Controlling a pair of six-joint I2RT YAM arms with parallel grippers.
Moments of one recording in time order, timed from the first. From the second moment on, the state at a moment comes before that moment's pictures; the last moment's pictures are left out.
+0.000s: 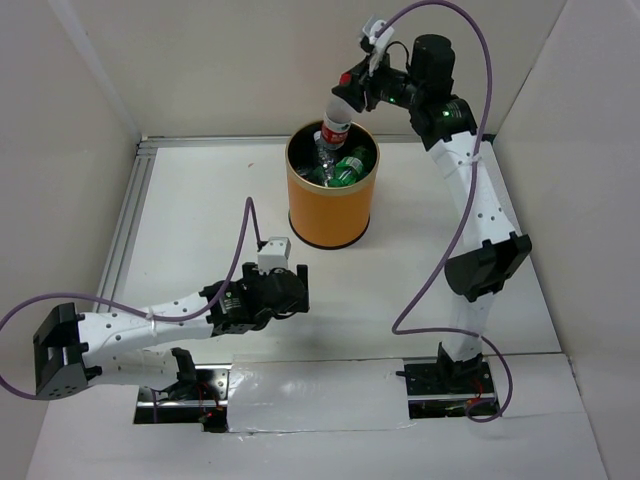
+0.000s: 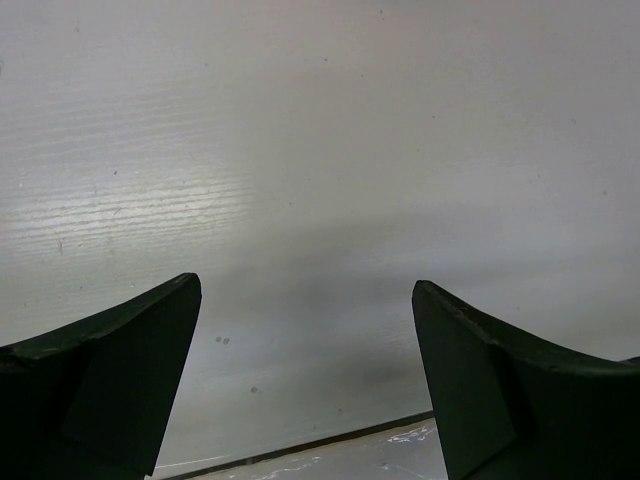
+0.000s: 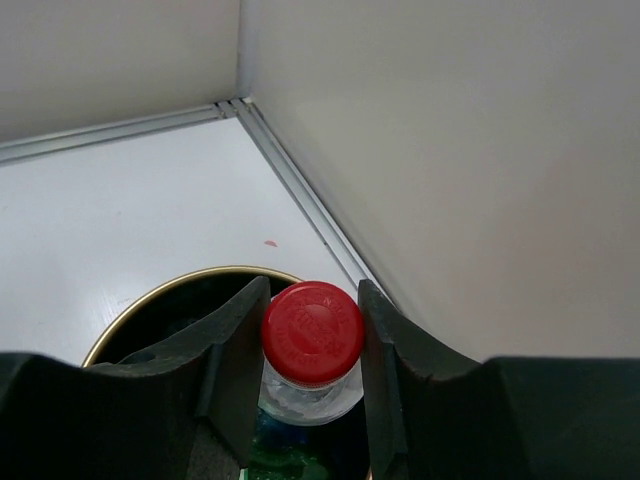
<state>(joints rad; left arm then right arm) -1.14 1.16 0.83 -0.56 -0.63 -0.91 0.29 1.91 2.29 -0.46 -0.66 -0.32</state>
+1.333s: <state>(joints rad) -1.14 1.19 0.90 -0.51 -0.64 -0.82 0.15 1.47 1.86 -0.50 -0.29 -0.24</state>
